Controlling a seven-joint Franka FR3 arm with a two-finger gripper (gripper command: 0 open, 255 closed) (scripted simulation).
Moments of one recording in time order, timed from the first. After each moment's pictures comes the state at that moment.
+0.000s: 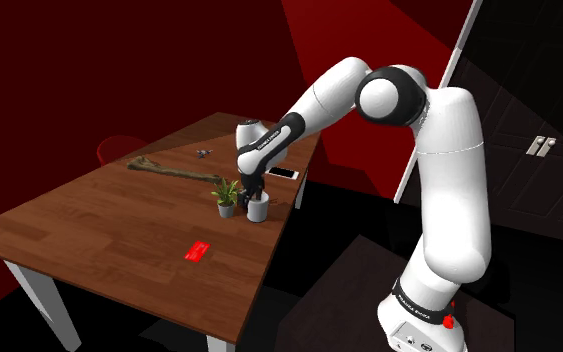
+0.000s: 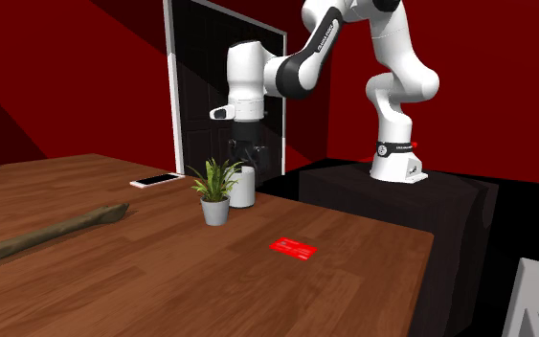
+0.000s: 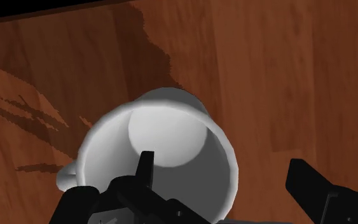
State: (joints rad) arm 0.06 0.46 -0.02 -1.97 -0.09 2.39 -0.11
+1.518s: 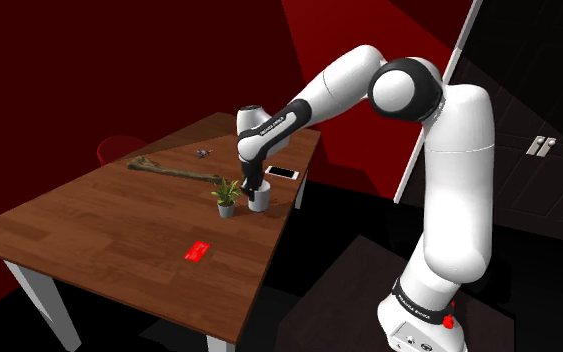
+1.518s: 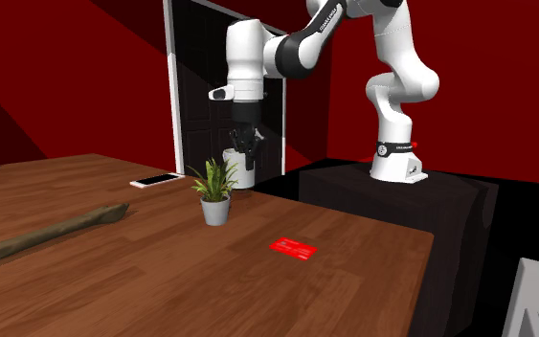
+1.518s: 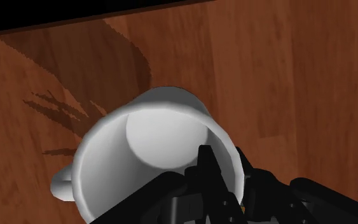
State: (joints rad) arm 0.06 0.38 -0.02 -1.96 -0.09 2.30 -0.12
